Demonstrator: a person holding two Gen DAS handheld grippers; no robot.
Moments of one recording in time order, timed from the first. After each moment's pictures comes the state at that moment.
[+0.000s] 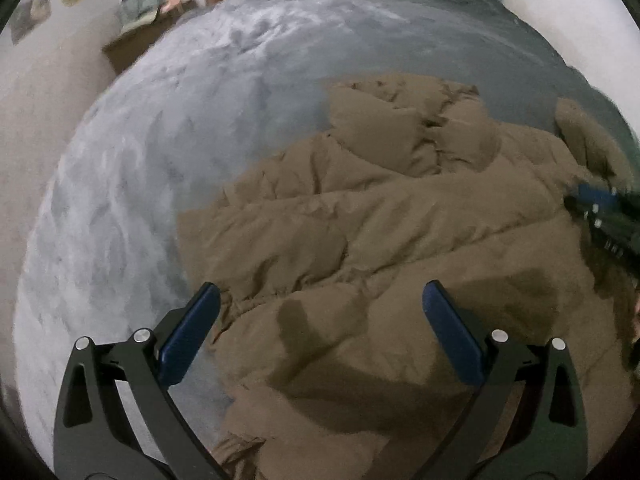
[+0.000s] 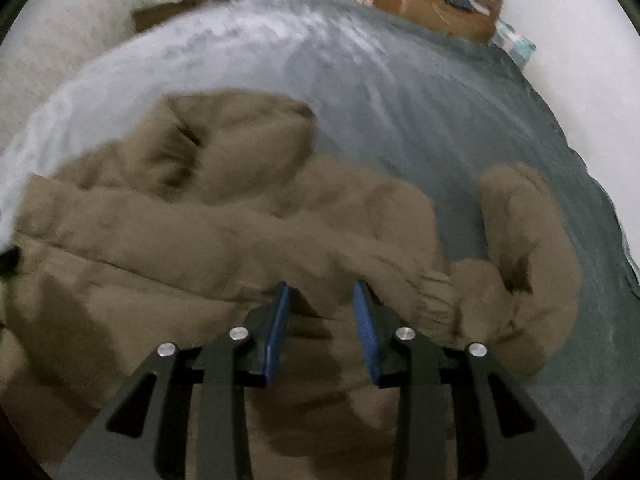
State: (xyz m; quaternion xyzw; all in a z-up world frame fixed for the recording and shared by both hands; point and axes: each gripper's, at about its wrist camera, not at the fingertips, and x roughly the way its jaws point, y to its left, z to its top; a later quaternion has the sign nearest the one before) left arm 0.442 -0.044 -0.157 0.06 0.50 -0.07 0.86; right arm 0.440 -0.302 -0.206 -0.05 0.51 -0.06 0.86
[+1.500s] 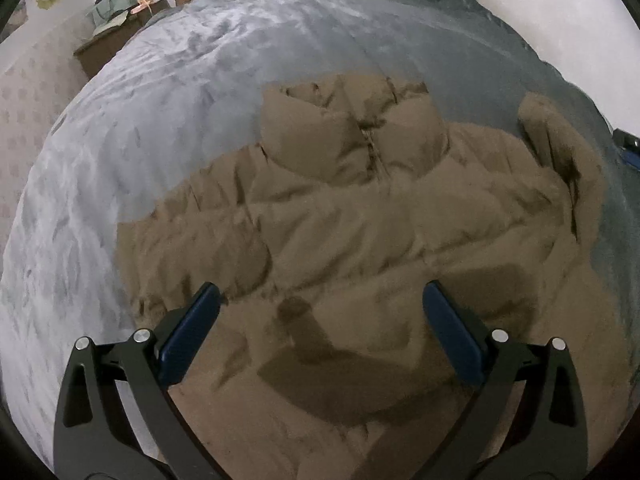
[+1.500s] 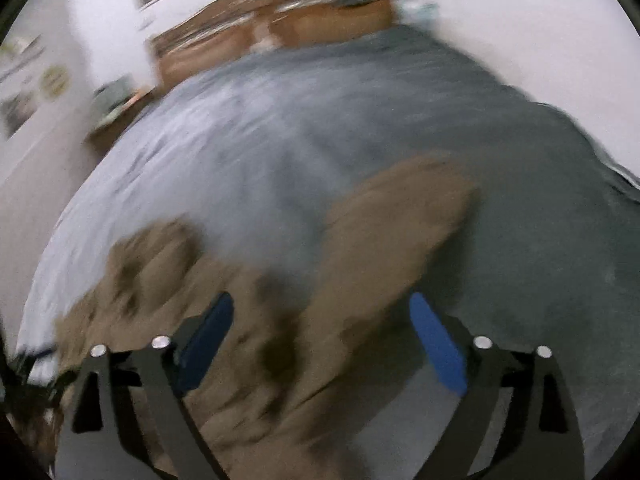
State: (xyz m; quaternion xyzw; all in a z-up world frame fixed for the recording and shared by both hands) left arm 0.463 -0.098 -0.154 0.05 0.50 -0.11 0.86; right arm 0.413 -0.501 -0.117 0.15 0.42 -0.13 0.89
